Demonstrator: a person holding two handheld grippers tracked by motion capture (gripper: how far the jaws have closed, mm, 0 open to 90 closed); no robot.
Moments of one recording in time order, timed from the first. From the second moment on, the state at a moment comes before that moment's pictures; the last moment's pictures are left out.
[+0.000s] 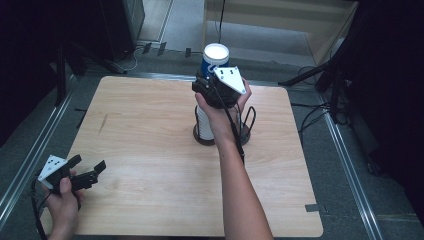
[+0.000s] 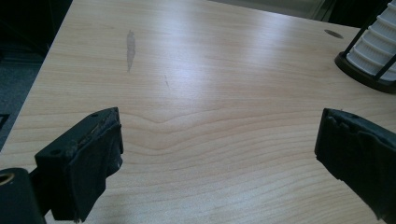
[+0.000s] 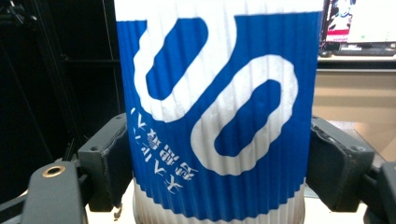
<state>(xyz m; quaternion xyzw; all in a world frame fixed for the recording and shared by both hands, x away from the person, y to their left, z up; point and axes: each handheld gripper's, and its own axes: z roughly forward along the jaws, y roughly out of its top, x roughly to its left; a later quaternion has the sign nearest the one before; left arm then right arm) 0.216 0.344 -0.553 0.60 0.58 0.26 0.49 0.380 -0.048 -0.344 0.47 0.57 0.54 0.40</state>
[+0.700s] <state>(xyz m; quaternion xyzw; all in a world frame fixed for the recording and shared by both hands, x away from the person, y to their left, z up) 0.217 0.344 -0.553 0.60 0.58 0.26 0.49 0.370 -0.049 -0.310 0.44 0.55 0.57 0.41</state>
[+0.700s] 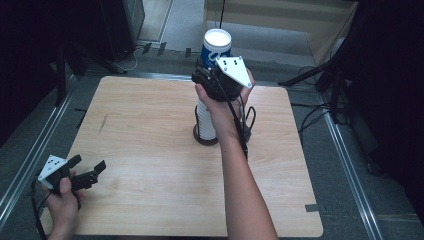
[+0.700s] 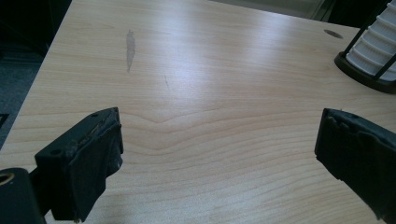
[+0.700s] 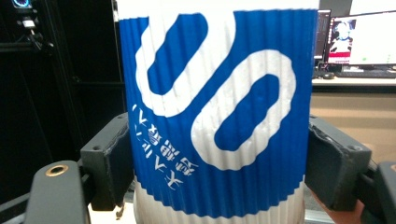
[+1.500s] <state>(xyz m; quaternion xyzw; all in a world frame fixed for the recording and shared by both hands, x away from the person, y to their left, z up) 0.217 0.344 -0.553 0.60 0.58 0.26 0.49 0.342 -0.089 -0.280 0.44 0.53 0.58 0.44</state>
